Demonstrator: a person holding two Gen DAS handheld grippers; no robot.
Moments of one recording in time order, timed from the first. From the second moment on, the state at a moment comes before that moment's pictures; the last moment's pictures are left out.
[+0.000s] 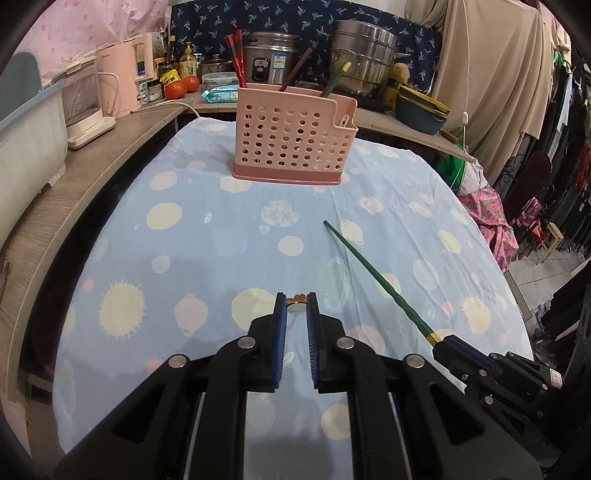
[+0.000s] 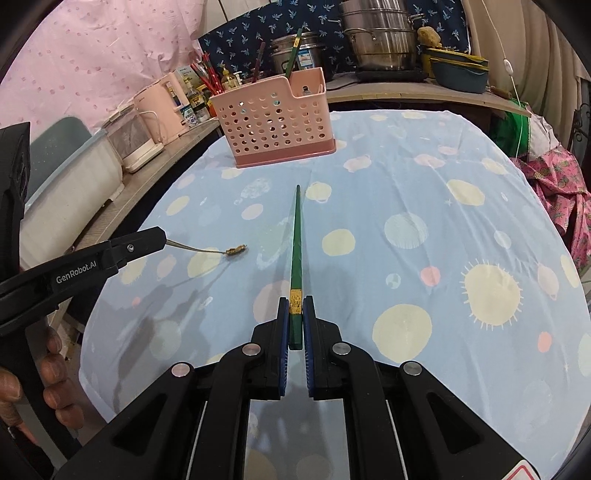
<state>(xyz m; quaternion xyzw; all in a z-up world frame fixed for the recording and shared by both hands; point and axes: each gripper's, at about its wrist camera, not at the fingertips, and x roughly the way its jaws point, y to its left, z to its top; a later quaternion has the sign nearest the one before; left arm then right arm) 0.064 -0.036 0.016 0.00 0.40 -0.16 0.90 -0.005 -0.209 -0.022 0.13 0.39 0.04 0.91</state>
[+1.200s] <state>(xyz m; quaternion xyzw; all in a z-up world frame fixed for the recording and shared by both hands) 0.089 -0.025 0.073 -0.02 0.36 -0.18 0.91 0.031 -0.211 0.082 0.14 0.30 0.08 0.94</state>
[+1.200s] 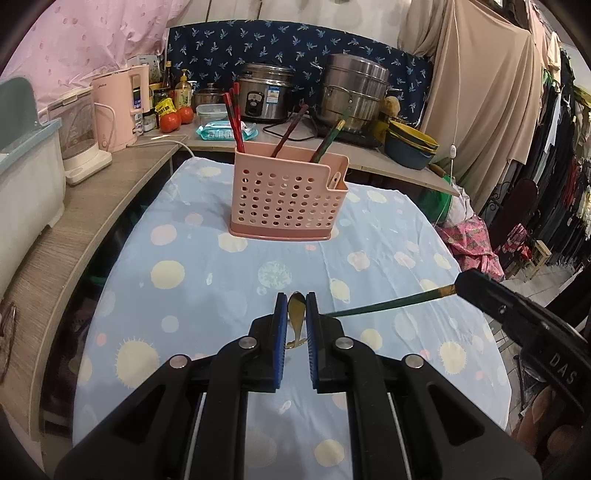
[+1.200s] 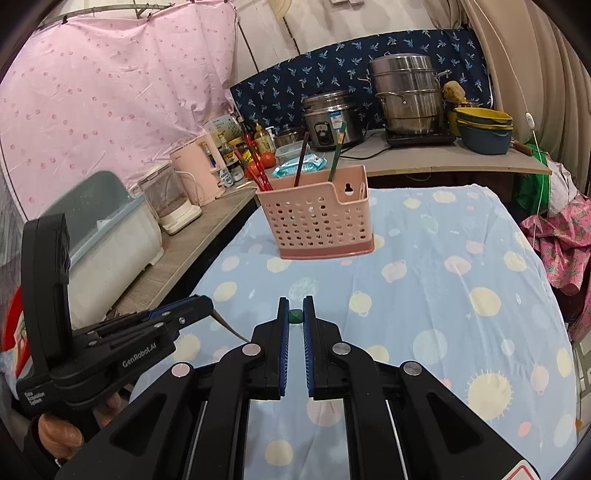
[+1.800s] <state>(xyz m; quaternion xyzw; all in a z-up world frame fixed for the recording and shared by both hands) 0.171 -0.020 0.150 -0.02 0.28 -0.18 0.94 0.132 -0.238 0.181 0.15 0.19 0.07 0.97</state>
